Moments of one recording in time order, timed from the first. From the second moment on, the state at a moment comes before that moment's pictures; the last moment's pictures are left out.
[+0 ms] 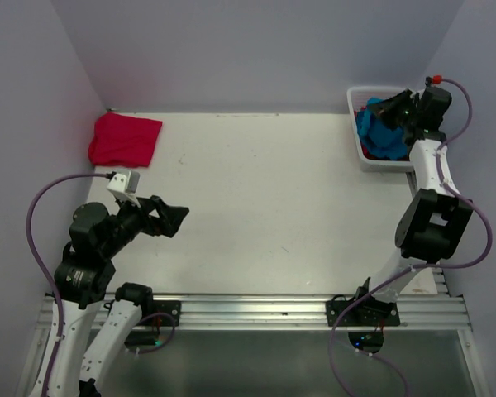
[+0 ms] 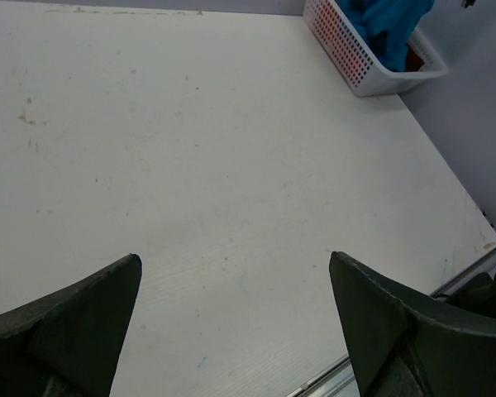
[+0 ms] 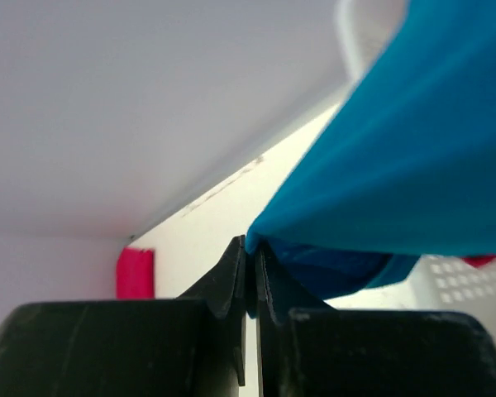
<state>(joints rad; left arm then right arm) -0.20 0.48 0.87 -0.64 0.34 -0.31 -0.29 1.78 1.53 -0.12 -0.43 0.79</state>
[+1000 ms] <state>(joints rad) -0.20 0.49 1.07 -0.64 0.28 -0.32 0.48 1.55 2.02 -0.61 -0.97 0.29</state>
